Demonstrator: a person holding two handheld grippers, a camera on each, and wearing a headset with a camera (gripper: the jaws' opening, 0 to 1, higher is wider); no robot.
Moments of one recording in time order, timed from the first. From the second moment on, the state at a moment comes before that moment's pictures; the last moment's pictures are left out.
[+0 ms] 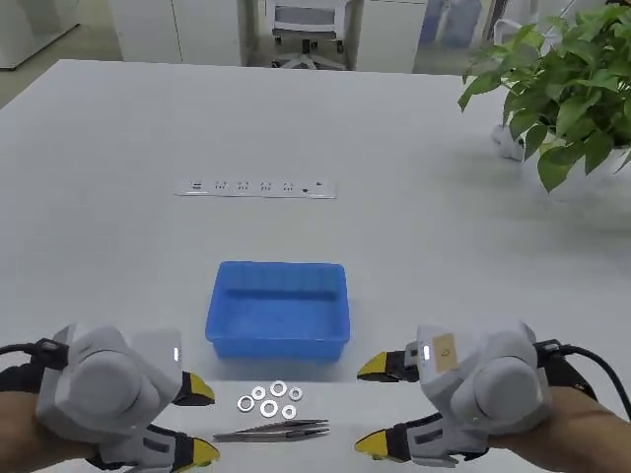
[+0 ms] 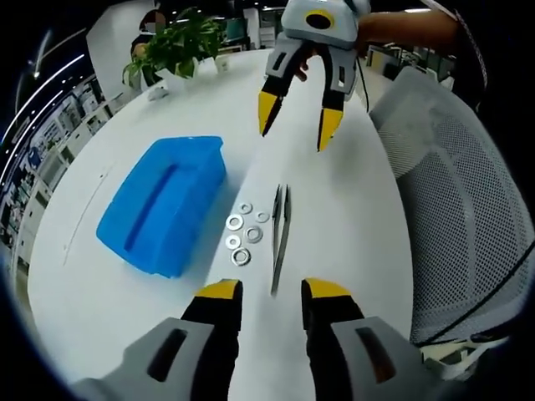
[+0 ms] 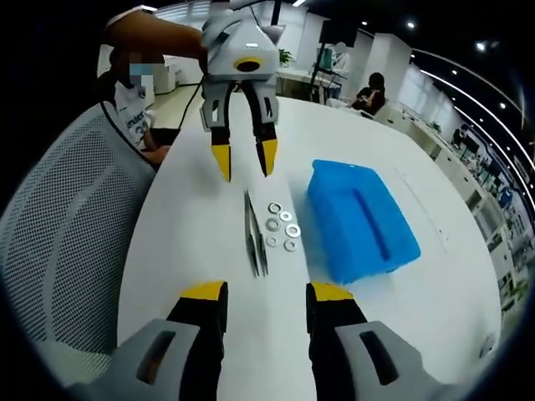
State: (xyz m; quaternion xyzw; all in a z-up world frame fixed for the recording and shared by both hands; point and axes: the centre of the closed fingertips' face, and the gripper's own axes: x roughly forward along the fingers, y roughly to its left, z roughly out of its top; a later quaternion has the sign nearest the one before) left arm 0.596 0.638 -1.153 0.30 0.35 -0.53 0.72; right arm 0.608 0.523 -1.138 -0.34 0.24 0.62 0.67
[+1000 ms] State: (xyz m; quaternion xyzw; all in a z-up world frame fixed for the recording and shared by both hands) left arm 0.597 0.634 -1.180 0.32 0.38 -0.55 0.67; right arm 0.603 0.564 -1.175 -0.34 0.26 0.66 0.61
